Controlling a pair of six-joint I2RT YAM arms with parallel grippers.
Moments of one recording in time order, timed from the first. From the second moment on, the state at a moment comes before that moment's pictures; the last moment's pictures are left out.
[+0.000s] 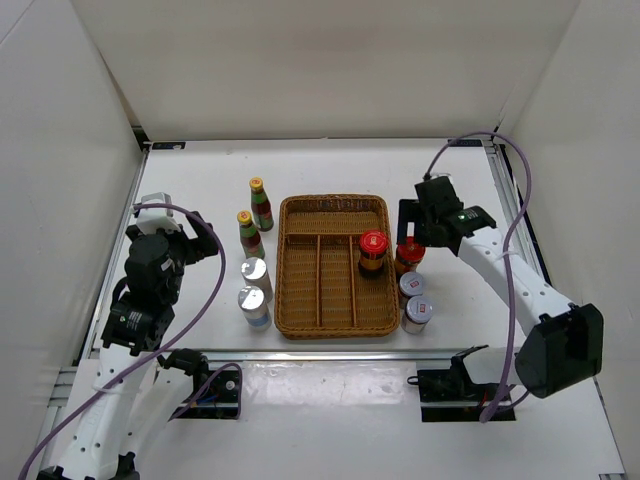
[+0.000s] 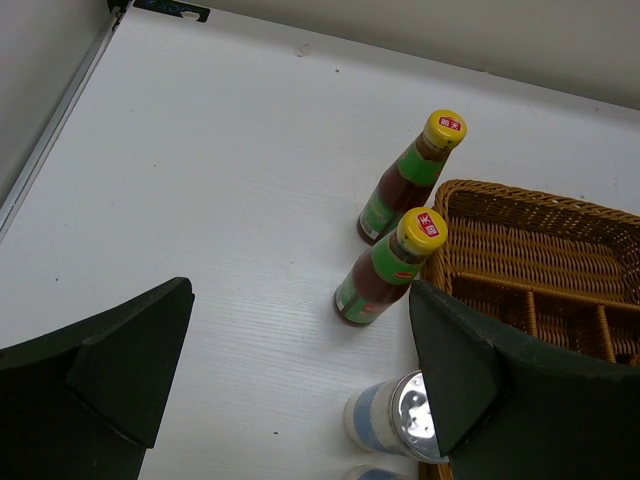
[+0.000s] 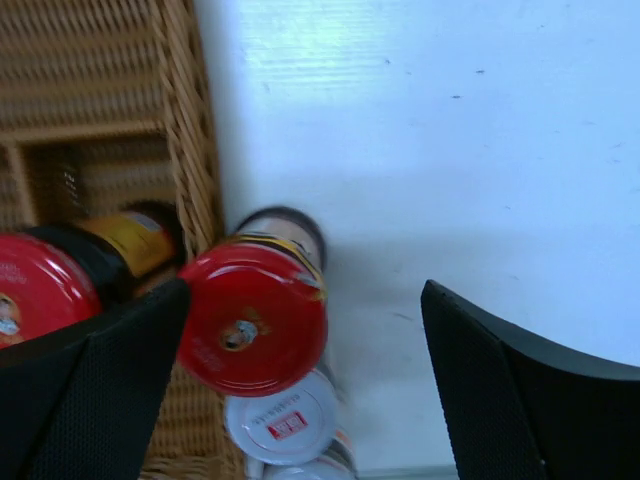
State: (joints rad) left arm -0.26 0.59 0.84 -0.48 -0.34 -0.24; right arm 0.43 1.30 1.12 -0.74 0.28 0.33
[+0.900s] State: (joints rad) left arm -0.26 0.60 0.84 -0.48 -0.33 -0.24; right arm 0.33 1.28 1.00 -0.60 0.18 0.38
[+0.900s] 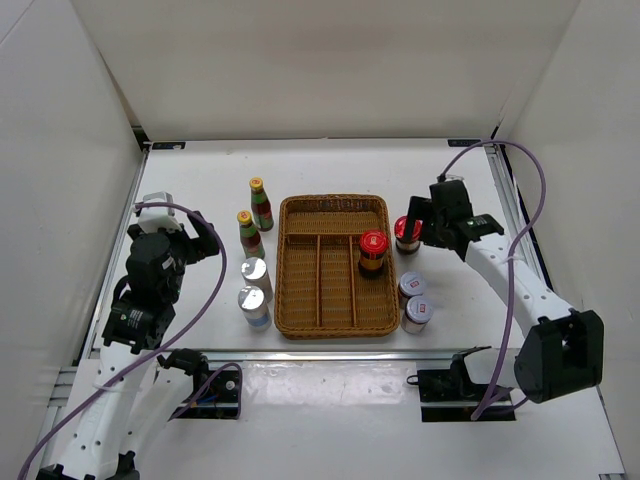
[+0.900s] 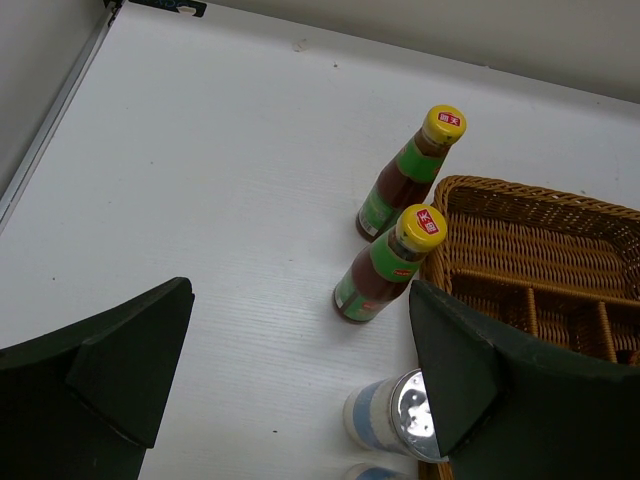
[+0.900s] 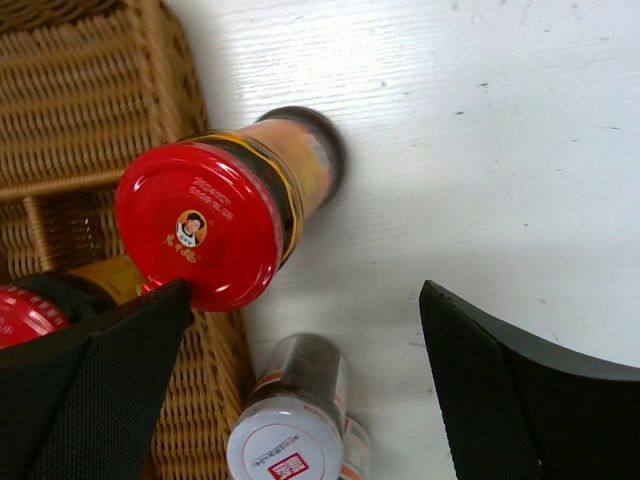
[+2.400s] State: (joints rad) left arm -0.26 0.60 0.84 -0.48 -0.33 -0.23; right arm 0.36 1.70 1.33 -0.64 0.20 0.30
